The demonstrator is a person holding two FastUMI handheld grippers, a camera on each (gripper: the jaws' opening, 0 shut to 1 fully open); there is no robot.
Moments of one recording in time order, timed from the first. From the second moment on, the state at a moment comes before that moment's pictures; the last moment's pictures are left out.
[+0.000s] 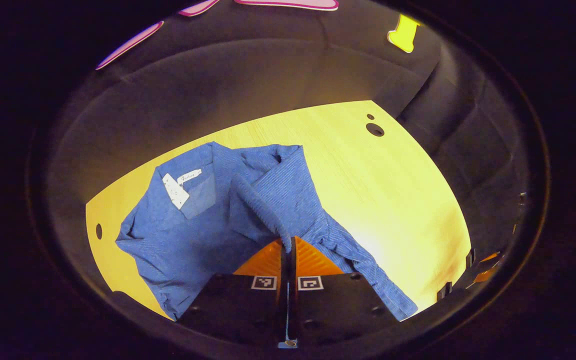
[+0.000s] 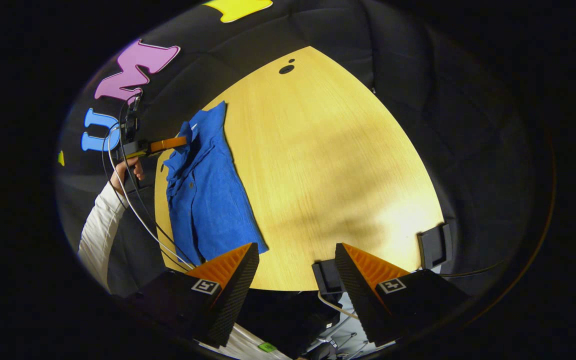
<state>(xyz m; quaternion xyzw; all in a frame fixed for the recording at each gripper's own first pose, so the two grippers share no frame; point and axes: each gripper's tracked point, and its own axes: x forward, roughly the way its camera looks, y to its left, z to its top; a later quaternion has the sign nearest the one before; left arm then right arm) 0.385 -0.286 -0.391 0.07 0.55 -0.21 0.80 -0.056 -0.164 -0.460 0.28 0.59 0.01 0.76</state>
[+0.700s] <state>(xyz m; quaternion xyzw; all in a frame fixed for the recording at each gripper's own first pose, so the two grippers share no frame) 0.305 -0.258 -0.353 0.01 0.54 -0.22 0.81 -0.030 -0.120 -0.472 0.27 0.60 0.05 0.75</state>
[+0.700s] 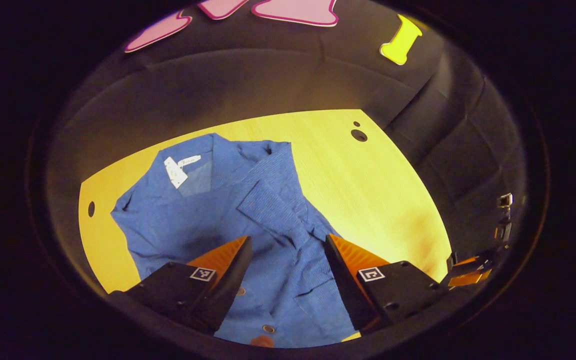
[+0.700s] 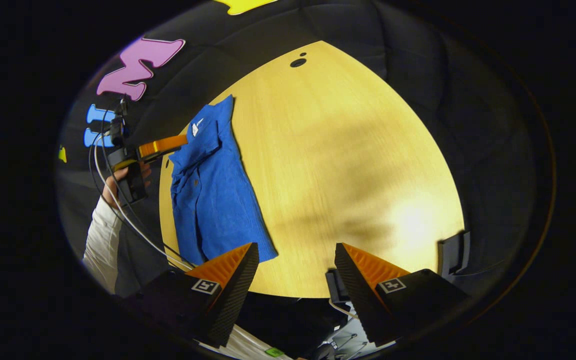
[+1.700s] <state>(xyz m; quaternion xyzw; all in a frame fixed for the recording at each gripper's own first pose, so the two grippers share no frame) -0.019 -0.030 -0.485 -0.12 0.70 0.00 0.70 -0.033 -0.008 -0.558 0.07 0.70 0.06 0.71</state>
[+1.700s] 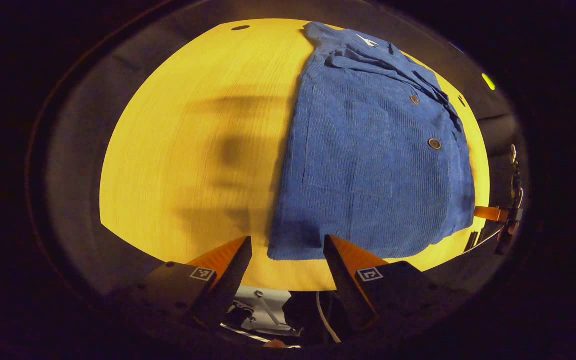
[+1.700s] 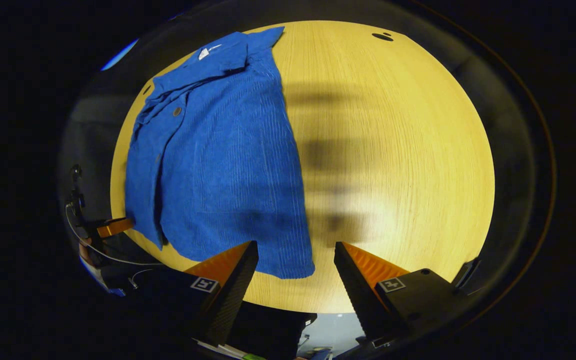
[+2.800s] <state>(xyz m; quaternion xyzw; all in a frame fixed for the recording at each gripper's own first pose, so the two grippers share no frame) 0.005 -0.055 -0.499 -0.06 0.71 -0.01 0.70 -0.039 0.012 -0.580 0.05 0.72 0.03 0.69</state>
